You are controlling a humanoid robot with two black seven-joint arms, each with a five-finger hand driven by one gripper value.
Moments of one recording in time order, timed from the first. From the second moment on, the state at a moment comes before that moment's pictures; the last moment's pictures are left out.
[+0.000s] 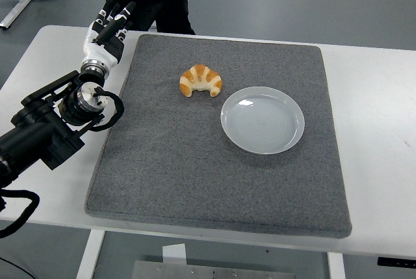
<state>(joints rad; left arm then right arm) -0.84 0.25 -0.67 -0.73 -0.29 0.11 -0.47 0.05 0.00 0.07 0.14 0.28 -0.17 -0.03</state>
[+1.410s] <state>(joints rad) -1.22 0.40 -0.09 -0.75 0.29 0.15 -0.34 0.05 0.00 0.07 0.14 0.28 -0.17 -0.03</state>
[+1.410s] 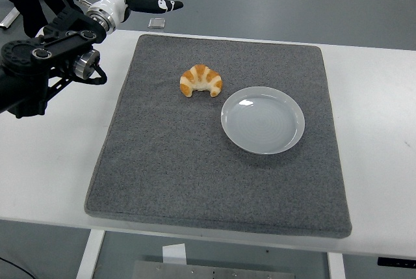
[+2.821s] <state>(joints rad) -1.46 0.31 0.51 -0.82 0.43 0.07 -0.24 0.05 0.00 0.07 0.14 0.28 -0.17 -0.03</state>
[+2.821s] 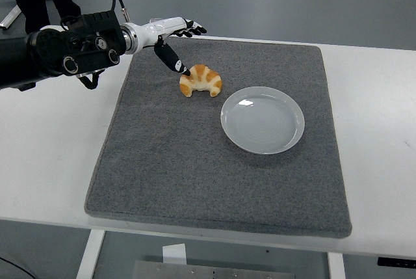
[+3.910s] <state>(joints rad) -1.31 0.16 0.49 -0.65 0.43 0.18 -0.21 0.05 0.00 0.07 0.14 0.28 -0.17 -0.03</state>
